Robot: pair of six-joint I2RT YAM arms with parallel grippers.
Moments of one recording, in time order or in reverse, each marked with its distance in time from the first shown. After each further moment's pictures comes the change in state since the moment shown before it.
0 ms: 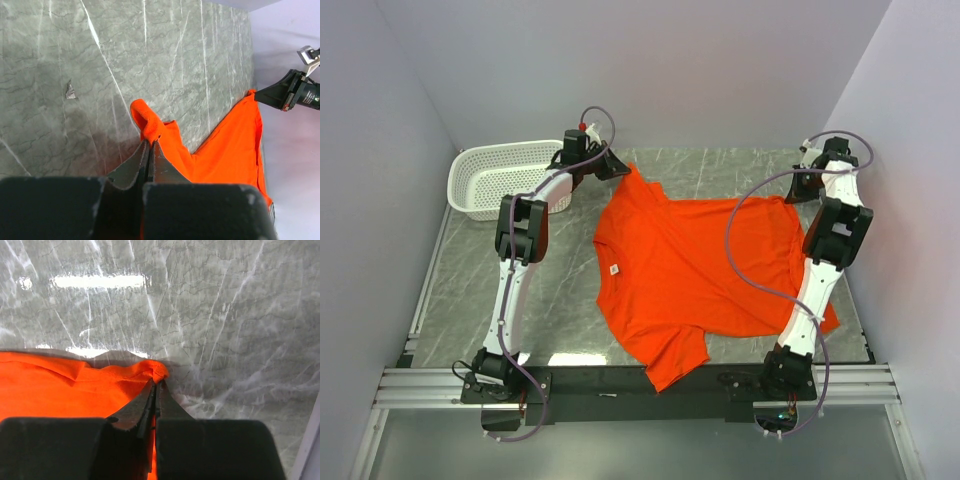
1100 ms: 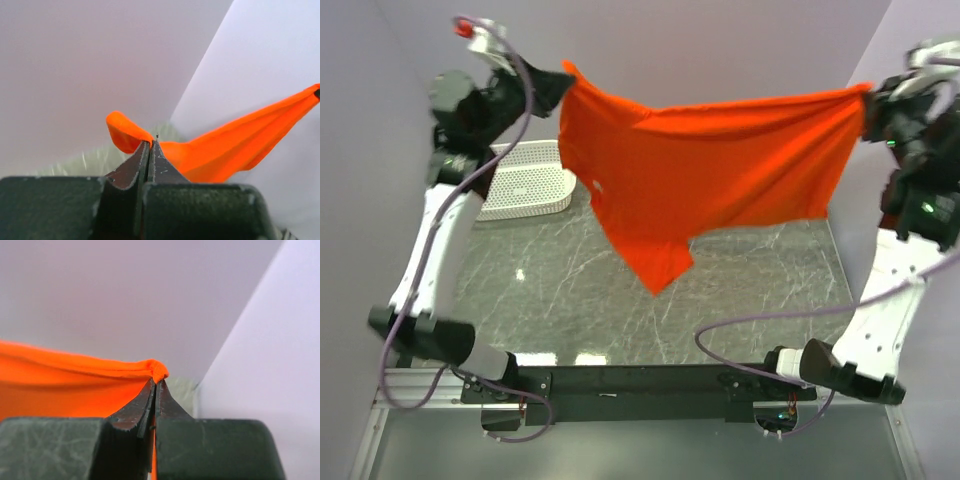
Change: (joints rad) left arm 0.042 -1.093 -0.389 -0.055 -0.115 0.213; right arm 0.022 -1.248 -0.396 0.306 -0.082 0.036
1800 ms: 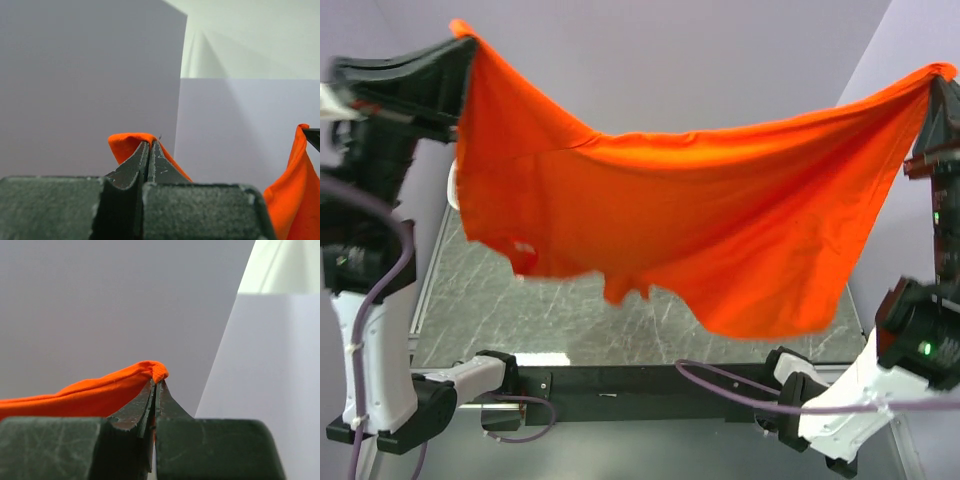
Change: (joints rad) left arm 0.000 -0.377 0.230 0.071 -0.126 -0.032; right arm -0.175 -0.204 0.412 0.051 -0.044 0.238
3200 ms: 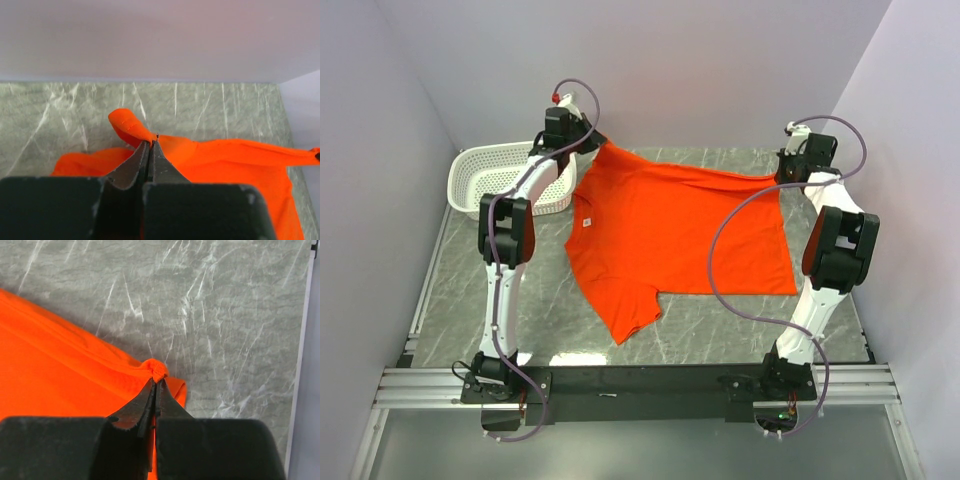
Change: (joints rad) left arm -0.002 1.283 0.119 -0.021 -0.076 -0.051; right arm 0.281 0.934 -0.712 0.303 0.201 -0.266
